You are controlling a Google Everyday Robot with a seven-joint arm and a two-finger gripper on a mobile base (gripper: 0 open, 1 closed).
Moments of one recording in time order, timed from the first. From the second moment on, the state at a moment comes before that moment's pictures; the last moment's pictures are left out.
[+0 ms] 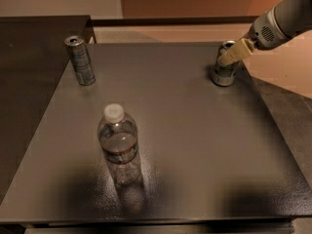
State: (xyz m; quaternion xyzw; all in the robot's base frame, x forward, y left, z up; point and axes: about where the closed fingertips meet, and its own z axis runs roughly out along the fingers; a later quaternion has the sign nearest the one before) arm 0.648 -0.228 0.911 -0.37 0.86 0.12 0.32
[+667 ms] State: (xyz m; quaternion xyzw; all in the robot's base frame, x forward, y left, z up) arm 0.624 -0.223 0.933 -0.39 0.86 0.12 0.32
